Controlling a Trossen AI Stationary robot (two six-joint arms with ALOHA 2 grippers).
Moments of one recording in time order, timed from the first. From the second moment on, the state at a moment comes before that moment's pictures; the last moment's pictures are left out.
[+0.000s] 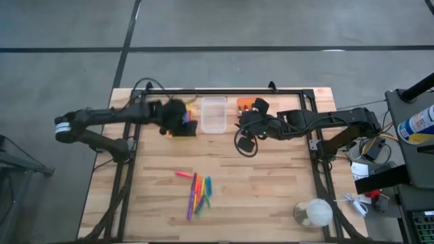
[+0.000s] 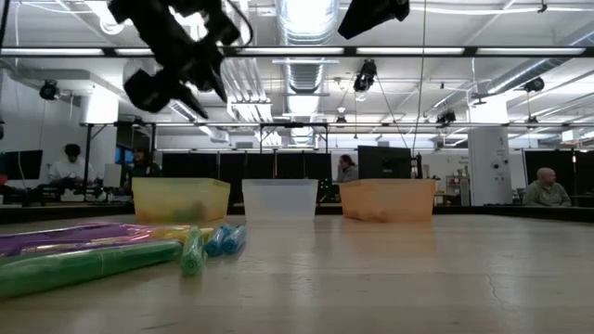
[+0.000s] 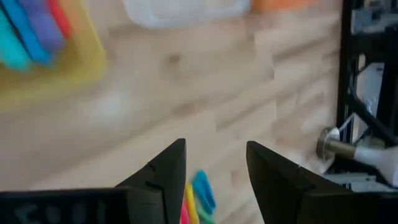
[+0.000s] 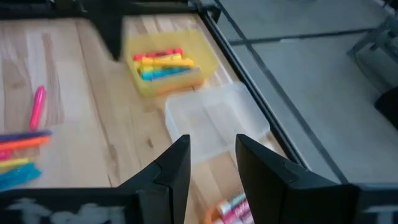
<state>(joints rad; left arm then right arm) 0.26 1.22 0.99 -0.66 0.19 -1.16 0.09 1.46 1.43 -0.73 0.54 0.17</state>
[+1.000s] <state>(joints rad) -0.48 1.50 0.99 -0.48 -0.06 -1.79 0.10 1.36 1.42 -0.85 0.54 0.36</state>
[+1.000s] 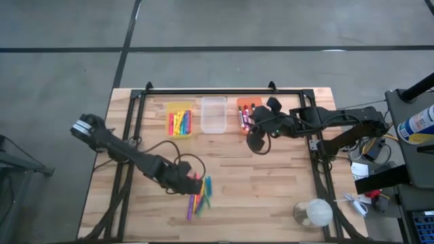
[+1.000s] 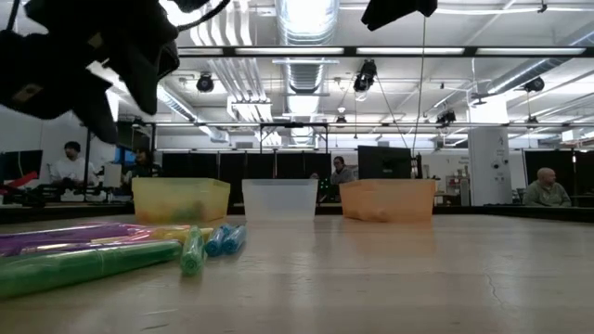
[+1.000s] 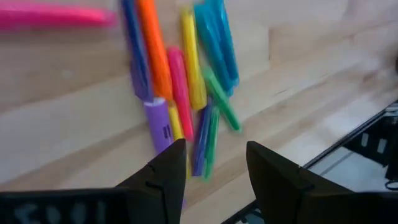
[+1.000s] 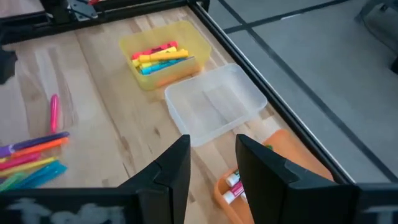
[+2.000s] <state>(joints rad) -0.51 1.68 0.99 -0.46 -0.01 -1.88 0.11 1.36 1.39 -0.86 0.51 0.32</state>
